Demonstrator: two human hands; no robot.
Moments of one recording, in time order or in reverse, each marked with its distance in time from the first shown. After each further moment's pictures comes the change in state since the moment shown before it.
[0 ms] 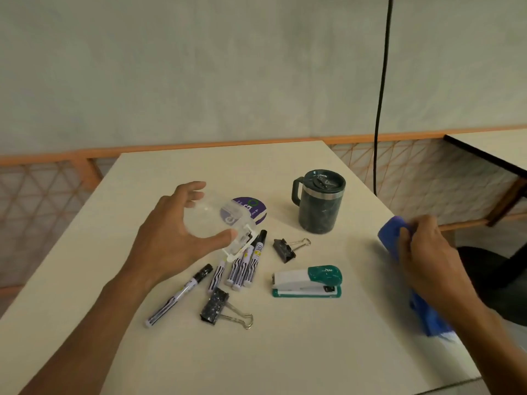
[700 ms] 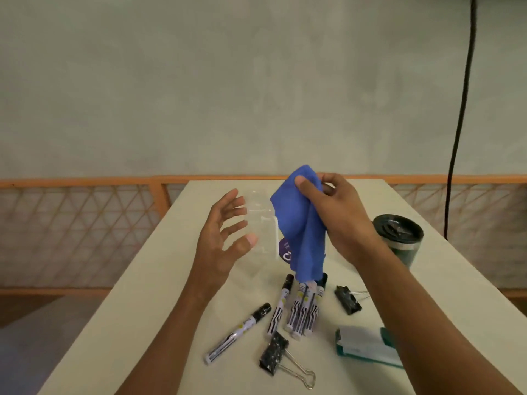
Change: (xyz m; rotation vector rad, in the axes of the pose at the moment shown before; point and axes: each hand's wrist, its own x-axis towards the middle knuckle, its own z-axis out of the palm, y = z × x) left_hand 0.025 -0.036 -0.014 -0.624 0.209 0.086; right_hand 0.043 -0.272 0.066 1.090 -0.346 -0.165
